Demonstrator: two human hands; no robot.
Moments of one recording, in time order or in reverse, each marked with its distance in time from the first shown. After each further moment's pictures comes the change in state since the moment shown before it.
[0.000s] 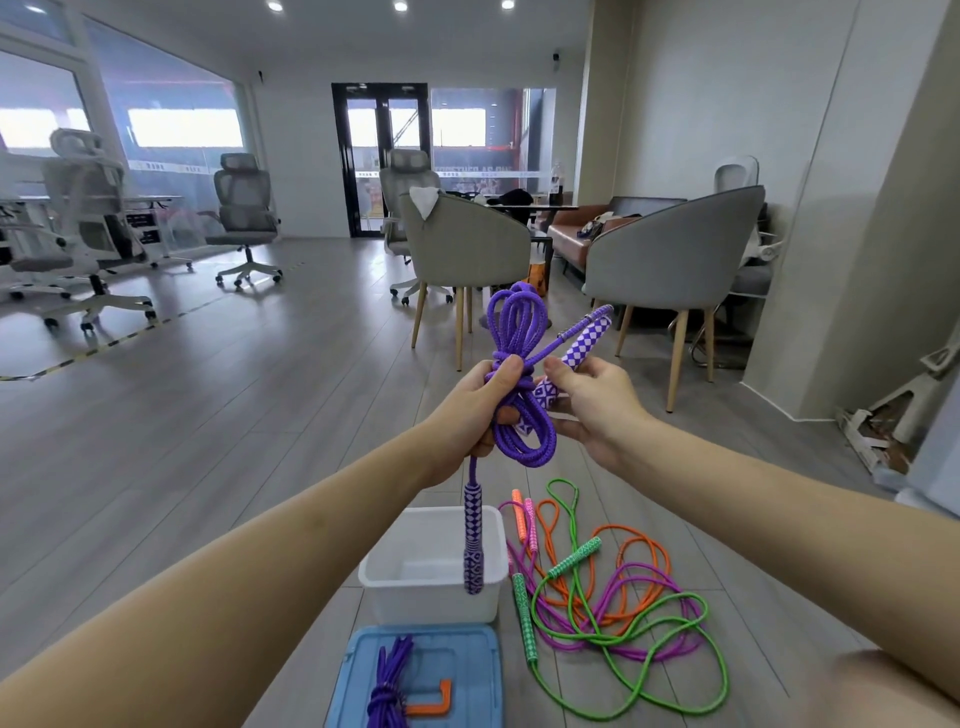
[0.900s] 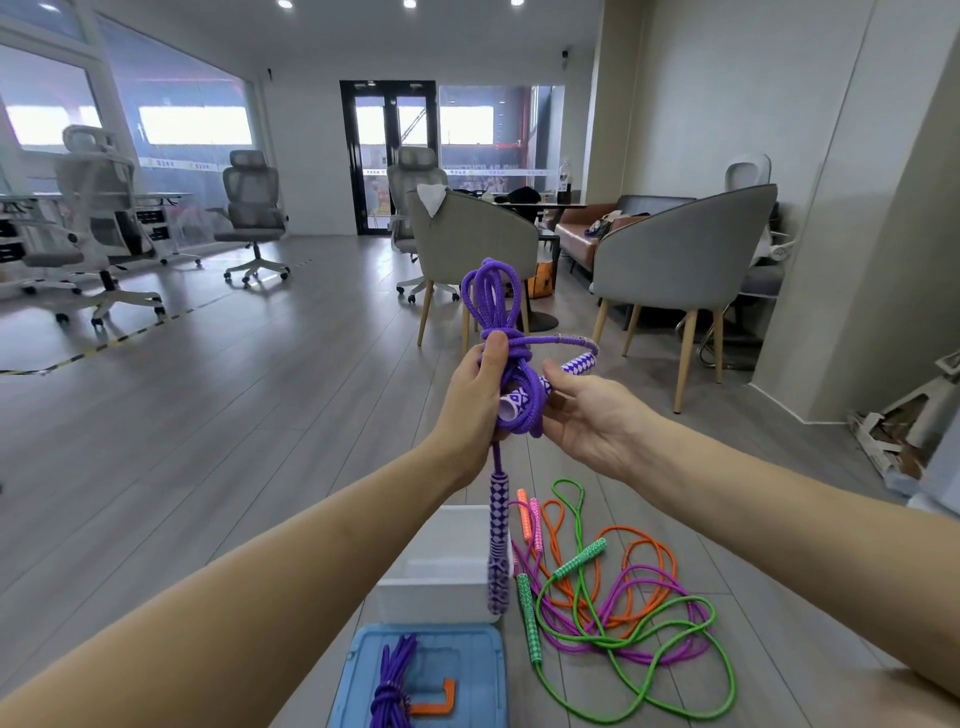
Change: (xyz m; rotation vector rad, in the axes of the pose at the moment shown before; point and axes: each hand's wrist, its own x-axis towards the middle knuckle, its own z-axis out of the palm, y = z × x) left_hand 0.007 -0.008 0.011 -0.274 0.228 0.215; right_hand -0.017 -0.013 0.015 0.423 -0.109 0.332
